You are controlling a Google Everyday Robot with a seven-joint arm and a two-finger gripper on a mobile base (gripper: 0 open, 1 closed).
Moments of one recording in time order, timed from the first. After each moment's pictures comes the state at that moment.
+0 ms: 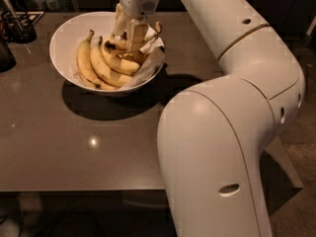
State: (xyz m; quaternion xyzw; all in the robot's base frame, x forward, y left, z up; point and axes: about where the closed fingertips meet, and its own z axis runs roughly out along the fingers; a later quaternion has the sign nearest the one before) arm 0.694 0.068 0.940 -0.86 0.46 0.02 0.20
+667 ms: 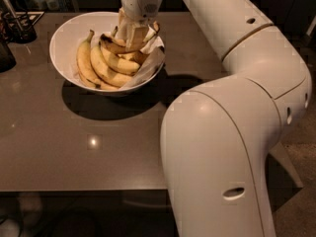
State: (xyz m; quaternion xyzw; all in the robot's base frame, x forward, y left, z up) arm 0.690 0.065 0.935 -0.86 0.46 0.03 0.19
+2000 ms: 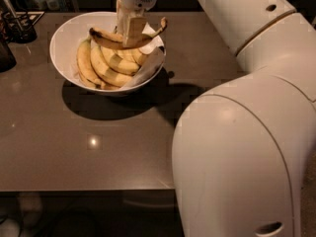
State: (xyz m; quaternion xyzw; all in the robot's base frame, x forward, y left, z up) arm 0.671 0.070 0.969 -0.84 0.50 0.01 0.21
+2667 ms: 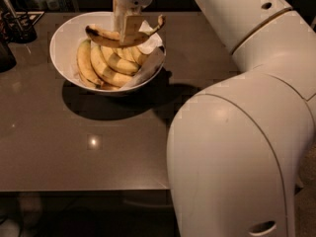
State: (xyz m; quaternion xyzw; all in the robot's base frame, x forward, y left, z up) arm 0.672 0.076 0.975 -0.84 0.50 0.00 0.21
